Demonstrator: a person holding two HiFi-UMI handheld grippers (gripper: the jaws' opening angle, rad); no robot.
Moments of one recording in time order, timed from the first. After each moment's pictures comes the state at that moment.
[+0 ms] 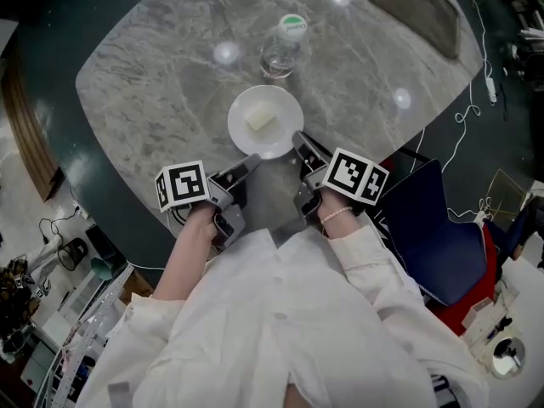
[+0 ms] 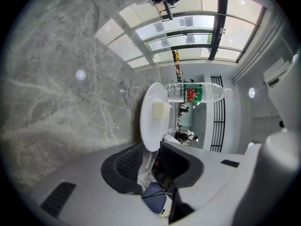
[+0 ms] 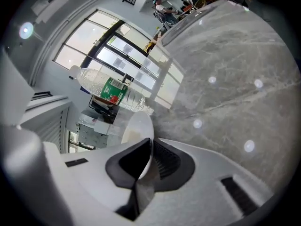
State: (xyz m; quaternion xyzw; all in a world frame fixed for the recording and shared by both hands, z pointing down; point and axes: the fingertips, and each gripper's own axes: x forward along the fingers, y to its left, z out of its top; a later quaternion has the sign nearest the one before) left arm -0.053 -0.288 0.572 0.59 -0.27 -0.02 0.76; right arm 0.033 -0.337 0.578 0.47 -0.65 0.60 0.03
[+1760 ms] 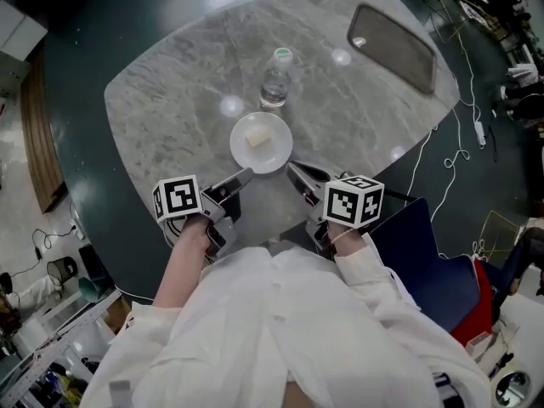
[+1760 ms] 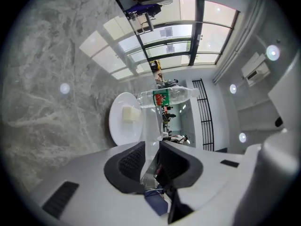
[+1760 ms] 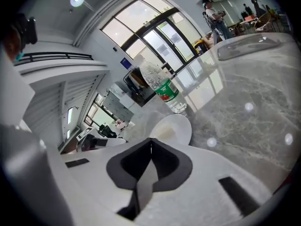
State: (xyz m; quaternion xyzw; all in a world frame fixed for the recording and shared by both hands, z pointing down) left arm -0.052 -0.283 0.504 0.67 -0.28 -0.09 0.69; right arm 0.022 -0.303 0.493 0.34 -0.82 0.45 0.12
